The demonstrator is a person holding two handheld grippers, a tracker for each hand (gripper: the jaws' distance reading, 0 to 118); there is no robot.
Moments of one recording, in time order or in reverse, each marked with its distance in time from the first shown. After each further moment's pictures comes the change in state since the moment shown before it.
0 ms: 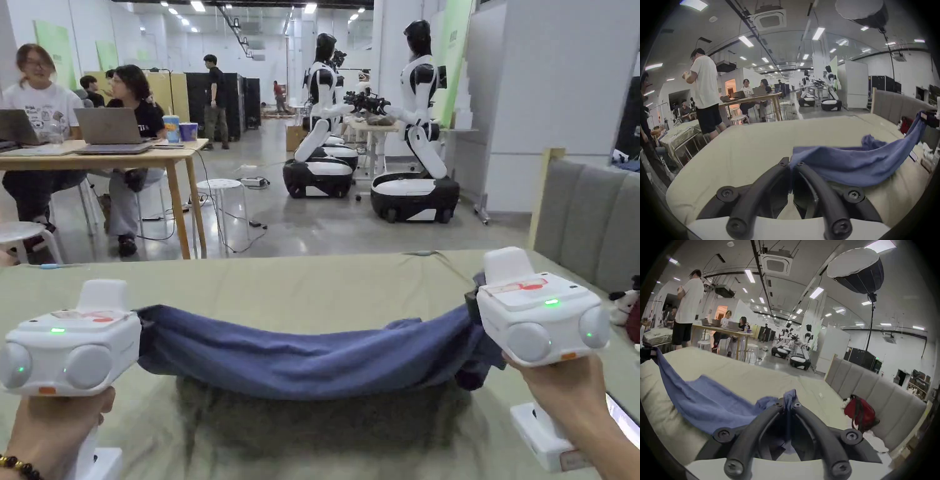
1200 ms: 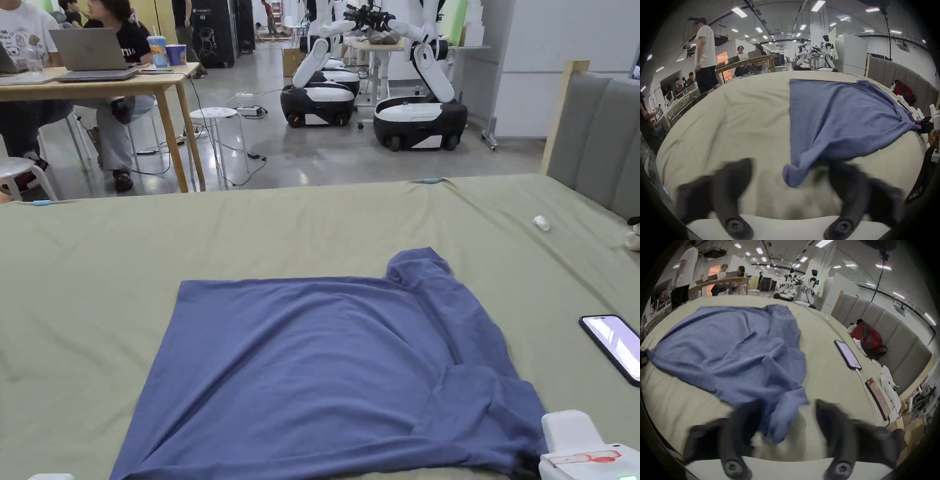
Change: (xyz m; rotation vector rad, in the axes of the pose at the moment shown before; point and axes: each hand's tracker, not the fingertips) left arm -0.034 -0.200 0.049 -0.310 -0.055 0.015; right arm -0.028 -0.189 0.060 -0.511 0.016 -0.038
